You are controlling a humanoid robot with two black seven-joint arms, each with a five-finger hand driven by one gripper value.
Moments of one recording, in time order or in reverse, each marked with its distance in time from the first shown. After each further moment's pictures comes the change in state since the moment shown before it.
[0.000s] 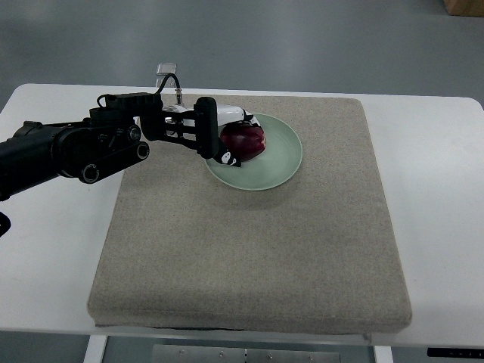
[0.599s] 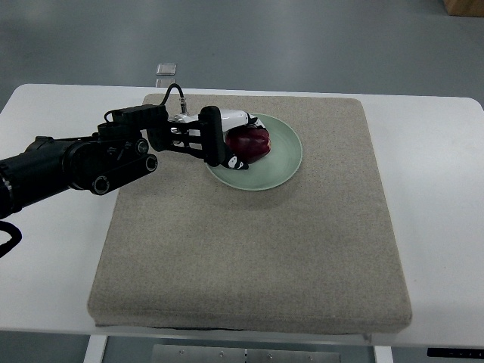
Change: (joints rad) left arm 0.052 -0.037 -0.008 0.023 0.000 0.082 0.000; right arm 0.000 0.000 0.000 0.000 0.000 0.000 0.000
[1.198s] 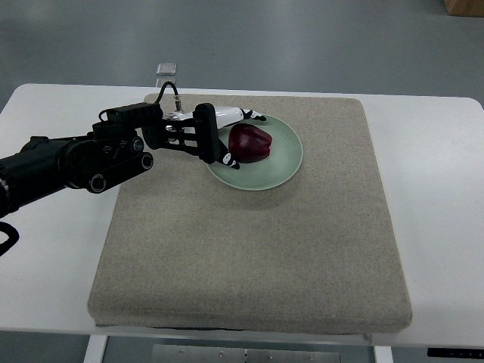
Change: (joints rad) left arm 0.004 0.011 -0.012 0.027 0.001 0.005 -0.011; right arm 0.000 0.000 0.000 0.000 0.000 0.000 0.000
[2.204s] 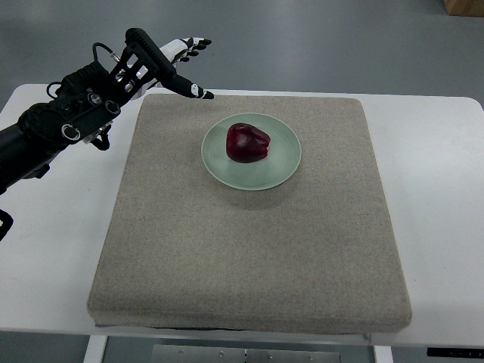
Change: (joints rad) left arm -0.025 0.028 -0.133 0.217 -0.538 0.008 -0.005; right arm 0.000 0.000 0.000 0.000 0.000 0.000 0.000
